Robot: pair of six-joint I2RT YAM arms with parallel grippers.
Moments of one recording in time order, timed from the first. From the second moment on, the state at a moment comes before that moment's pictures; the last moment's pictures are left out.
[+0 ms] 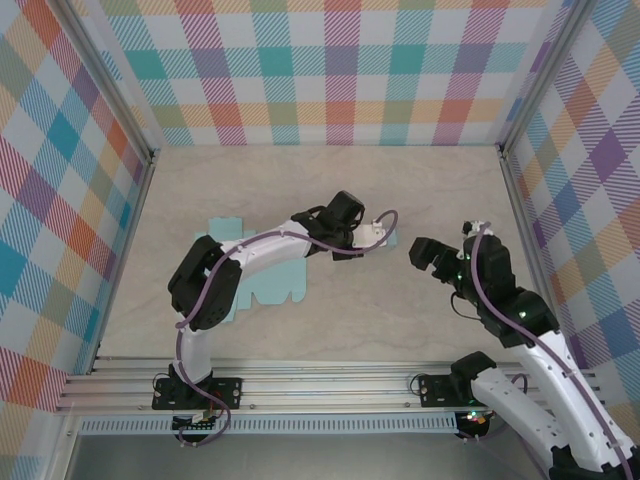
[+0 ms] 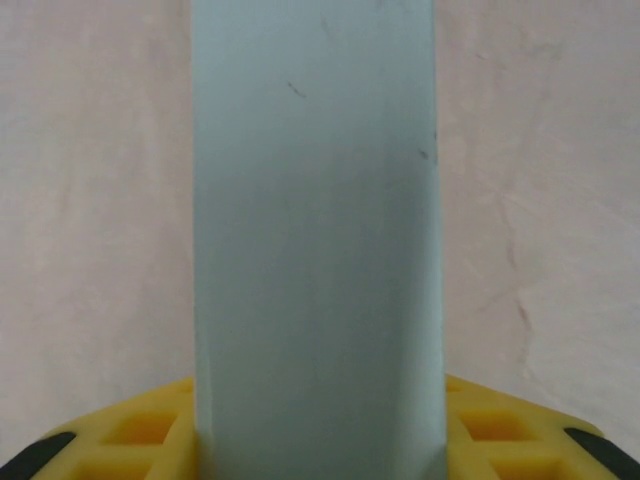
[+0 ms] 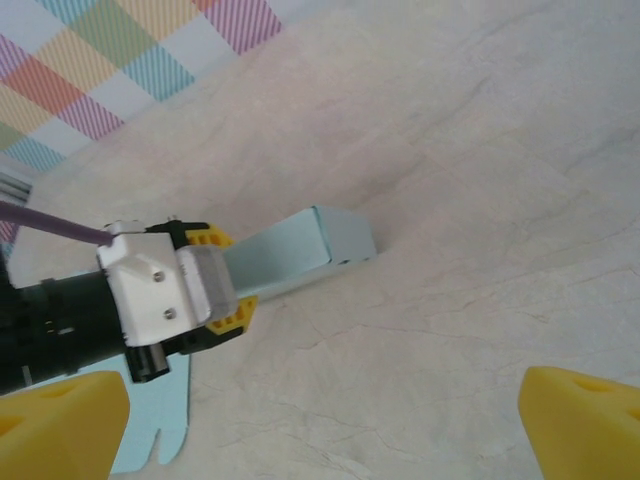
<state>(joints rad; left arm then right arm) -0.81 1.98 1.49 -0.35 0.01 0.79 0.44 0.64 0.85 -0.76 0.13 0.68</state>
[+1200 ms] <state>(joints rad) -0.87 1.62 1.09 0.09 -0.16 0.46 0.44 0.67 0.84 -0.65 0.15 0.68</state>
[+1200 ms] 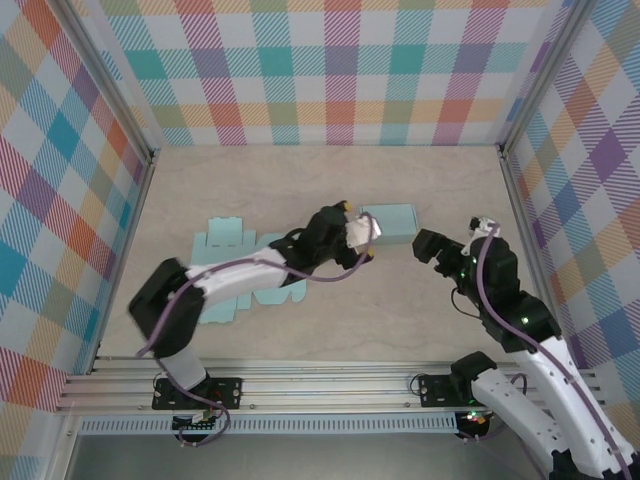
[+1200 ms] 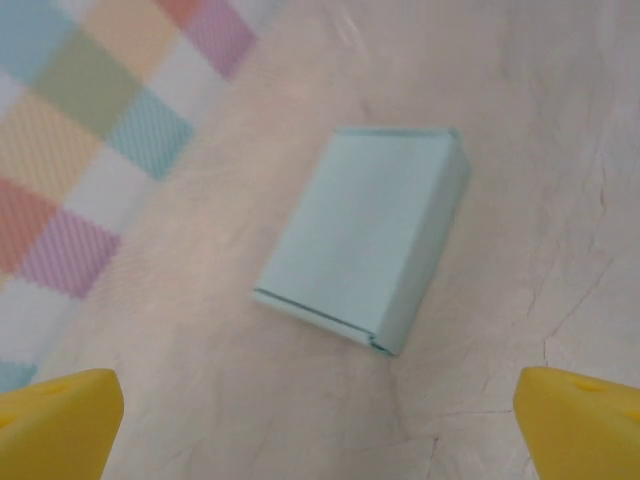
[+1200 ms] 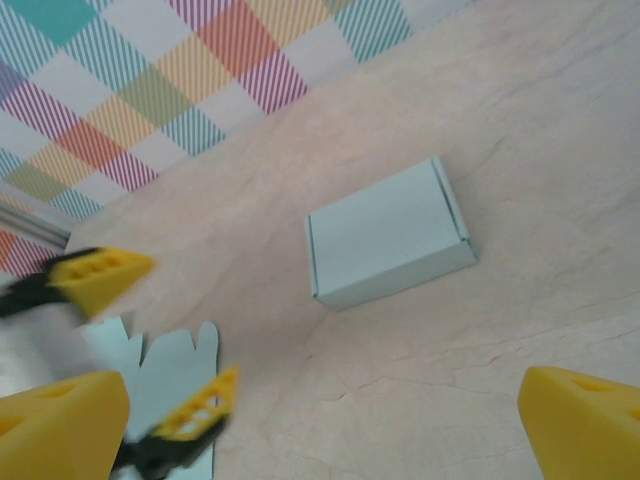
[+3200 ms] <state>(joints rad) -0.32 0.83 0.32 -0.34 -0.29 -0.97 0.65 2.21 1.57 -0.35 -0.48 0.62</state>
